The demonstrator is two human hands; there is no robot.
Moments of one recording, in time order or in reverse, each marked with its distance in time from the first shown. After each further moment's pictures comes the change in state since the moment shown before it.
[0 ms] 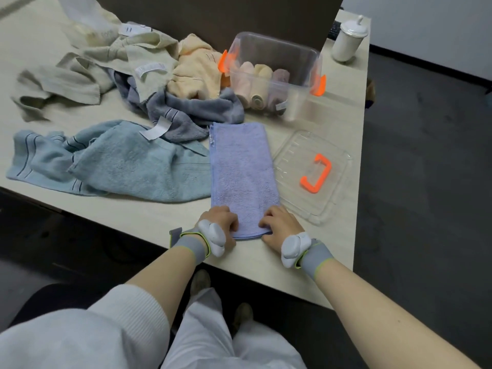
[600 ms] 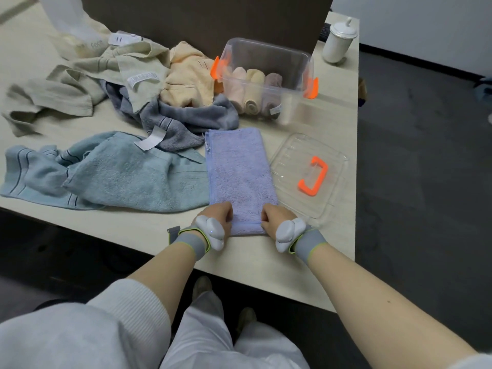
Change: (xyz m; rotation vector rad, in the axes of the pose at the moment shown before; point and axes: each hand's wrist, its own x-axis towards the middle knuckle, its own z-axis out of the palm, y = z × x) left_hand 0.017 -0.007 -0.018 -0.127 -0.002 -0.061; right_hand 0.030 -0.008 -0.019 -0.034 -0.129 0.194
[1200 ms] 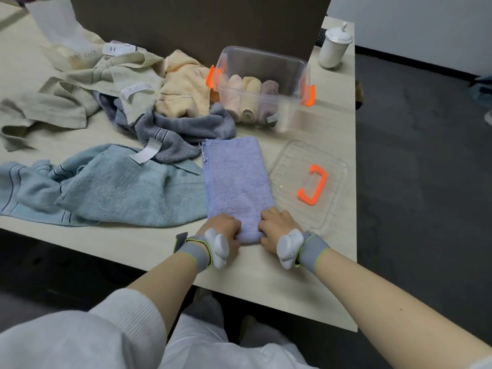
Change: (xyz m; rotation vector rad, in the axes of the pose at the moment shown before) left_hand 0.011 0.014 -0.006 0.208 -0.108 0.146; right_hand 0.001 0.002 -0.007 -0.341 0.091 -0.249
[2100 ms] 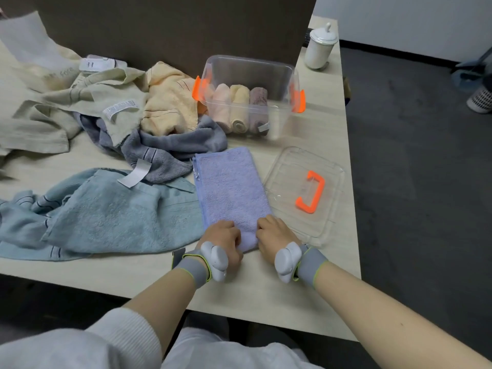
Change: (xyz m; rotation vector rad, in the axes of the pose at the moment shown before) left_hand 0.020 -0.011 -0.003 0.017 0.101 0.088; right_hand 0.024 -0.001 0.009 0.018 0.156 0.024
